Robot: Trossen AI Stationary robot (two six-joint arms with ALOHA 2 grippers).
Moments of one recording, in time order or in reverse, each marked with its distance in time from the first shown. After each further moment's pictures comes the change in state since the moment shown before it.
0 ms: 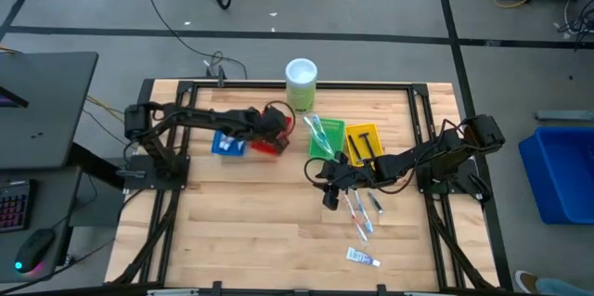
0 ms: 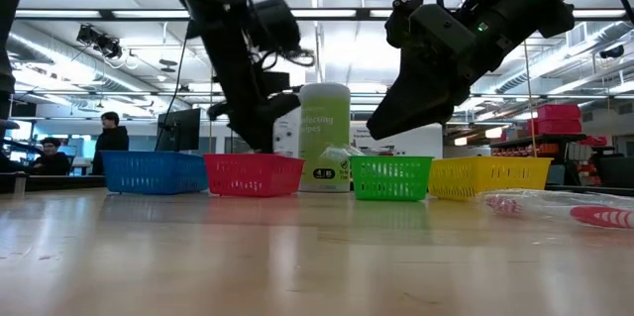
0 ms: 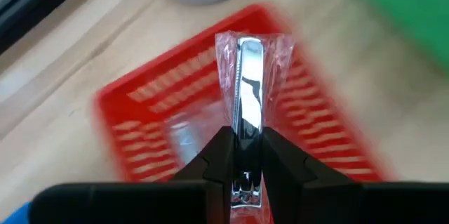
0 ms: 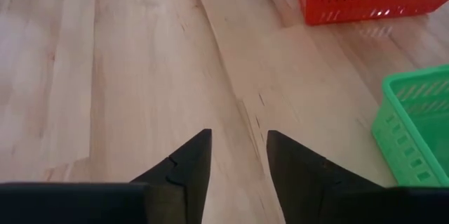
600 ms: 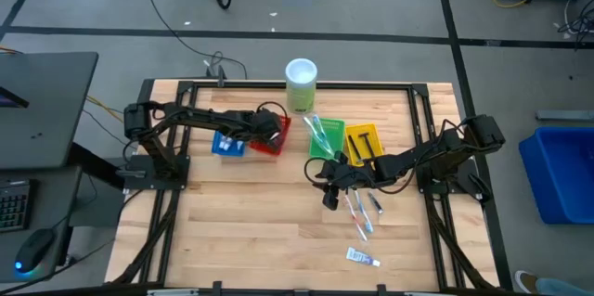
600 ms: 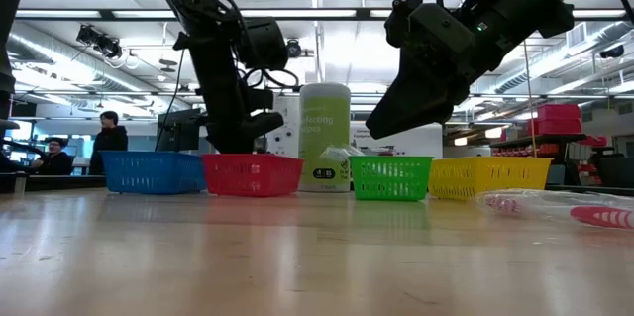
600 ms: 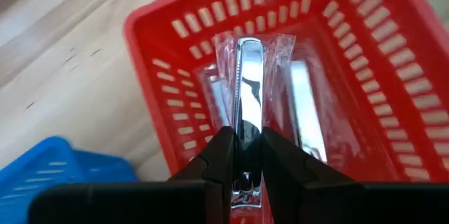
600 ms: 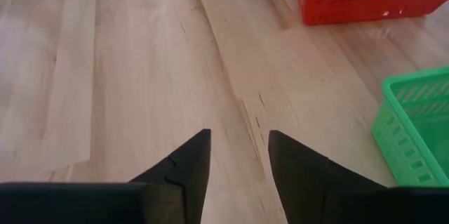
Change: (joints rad) left arm 0.048 -0.002 -0.077 -0.035 0.000 -0.082; right arm 0.000 0.000 0.000 0.004 0.000 0.000
